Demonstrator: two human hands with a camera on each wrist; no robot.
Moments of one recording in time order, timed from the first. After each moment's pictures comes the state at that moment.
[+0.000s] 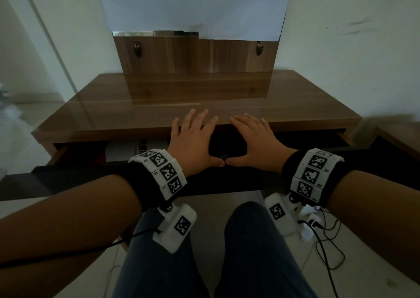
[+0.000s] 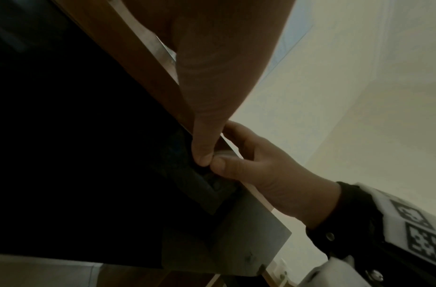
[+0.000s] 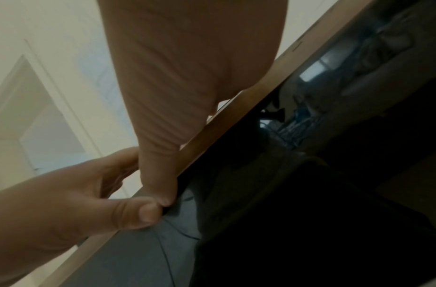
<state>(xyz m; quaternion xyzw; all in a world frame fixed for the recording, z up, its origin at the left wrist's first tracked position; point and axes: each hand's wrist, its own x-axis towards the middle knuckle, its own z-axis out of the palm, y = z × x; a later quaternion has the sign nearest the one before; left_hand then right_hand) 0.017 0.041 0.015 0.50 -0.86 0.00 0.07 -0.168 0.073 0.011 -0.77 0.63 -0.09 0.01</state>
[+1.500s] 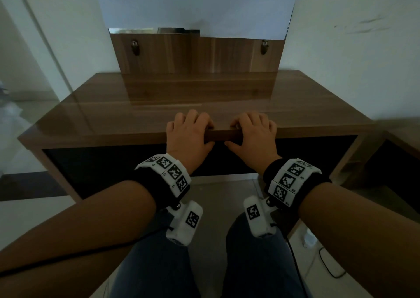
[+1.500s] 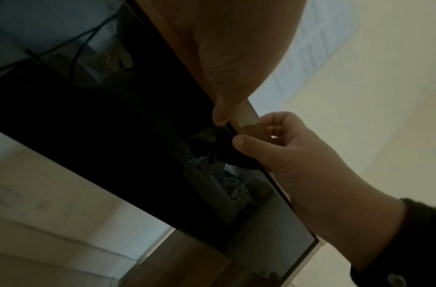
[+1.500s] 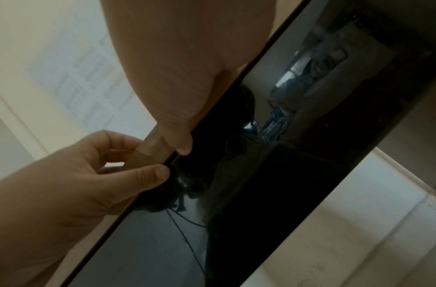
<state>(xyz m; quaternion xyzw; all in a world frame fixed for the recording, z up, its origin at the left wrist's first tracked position) 0.010 0.003 -0.003 0.52 -0.81 0.05 0.26 -0.158 0.032 -0.016 -0.67 0.67 -0.29 -0.10</state>
